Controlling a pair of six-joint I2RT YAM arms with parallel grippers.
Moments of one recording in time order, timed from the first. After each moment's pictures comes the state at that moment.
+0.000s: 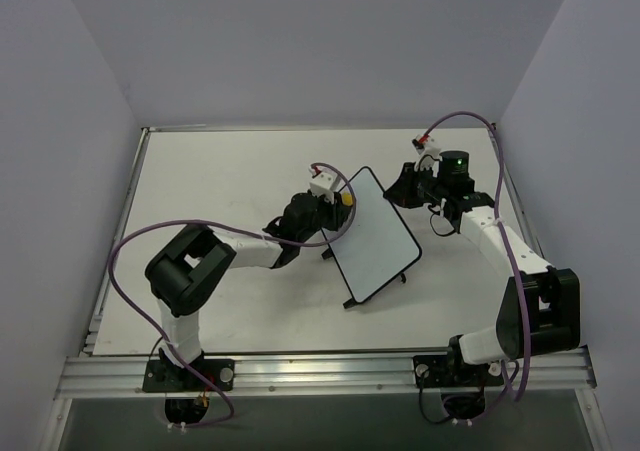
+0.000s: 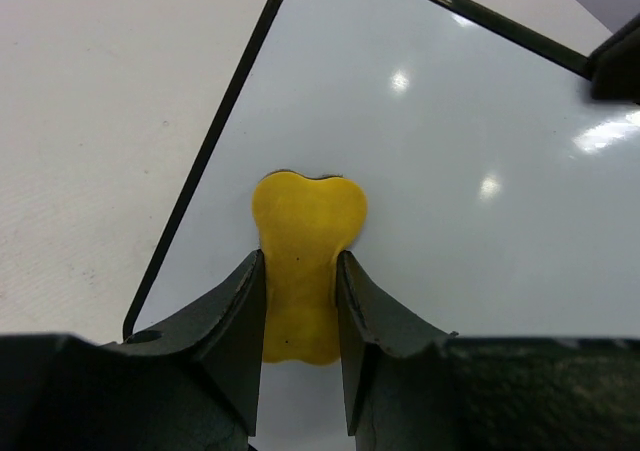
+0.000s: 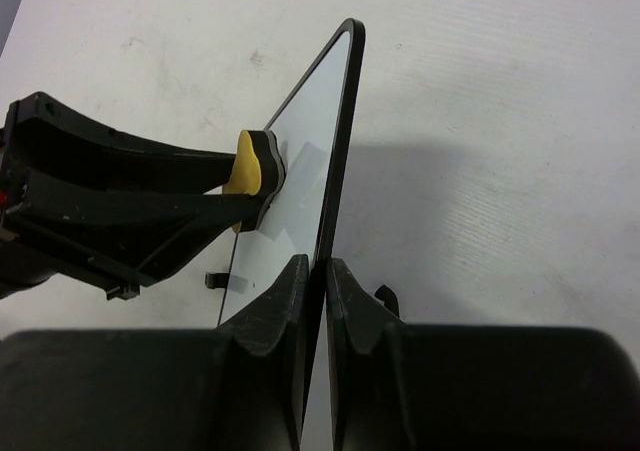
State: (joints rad) left arm -0.78 1.89 0.98 0.70 -0.07 -0.30; right arm 0.14 1.42 0.96 -0.12 -0.53 0.18
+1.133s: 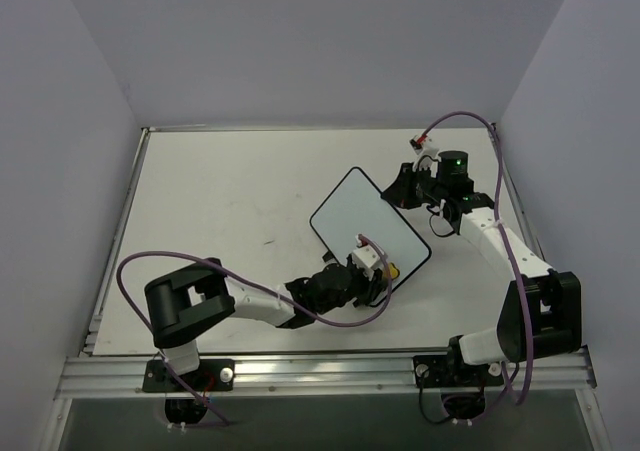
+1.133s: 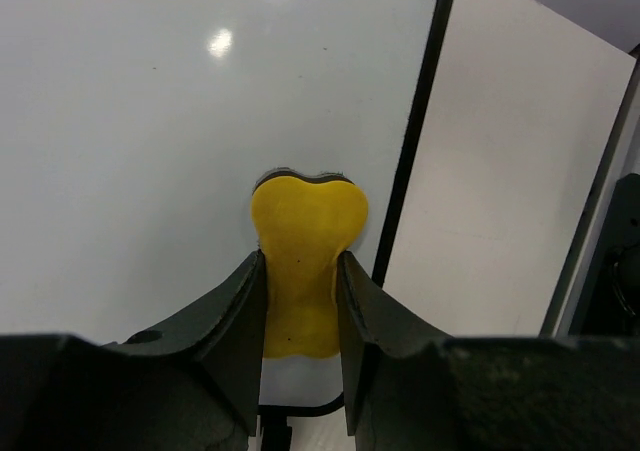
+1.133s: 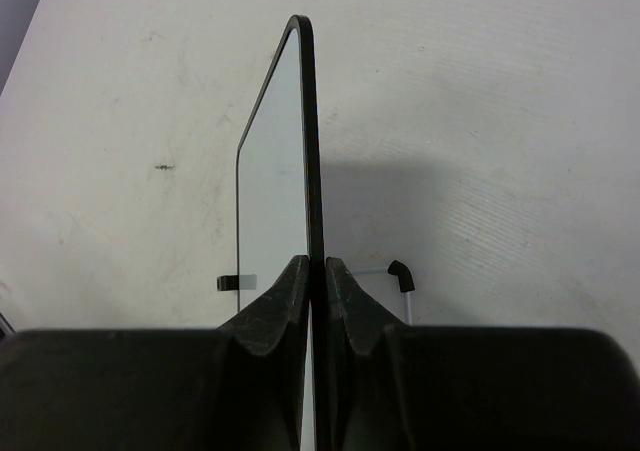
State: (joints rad) left arm -1.22 1.78 0.79 0.77 -0.21 -0.27; right arm 0.15 1.40 0.96 -0.13 -0.55 0.18
